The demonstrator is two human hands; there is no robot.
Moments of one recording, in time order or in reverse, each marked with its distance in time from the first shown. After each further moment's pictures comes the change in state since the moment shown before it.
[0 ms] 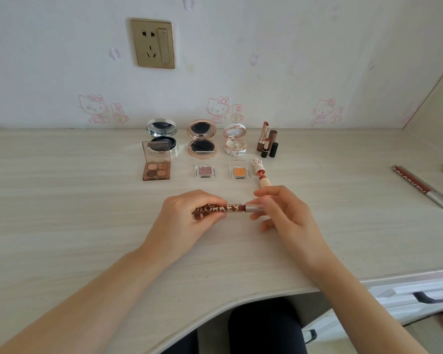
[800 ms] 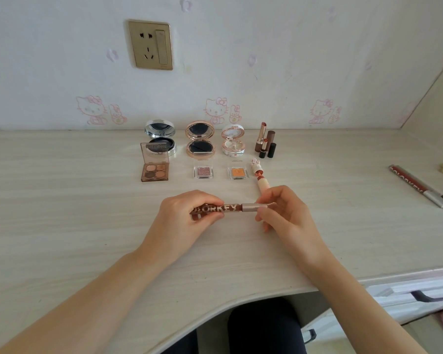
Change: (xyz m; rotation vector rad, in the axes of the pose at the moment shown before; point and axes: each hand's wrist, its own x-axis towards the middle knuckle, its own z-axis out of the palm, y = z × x) left_hand -0.001 0.001 -0.001 0.034 -0.016 -0.004; right_hand 0.000 -0.001 -0.003 -0.005 0.027 0.032
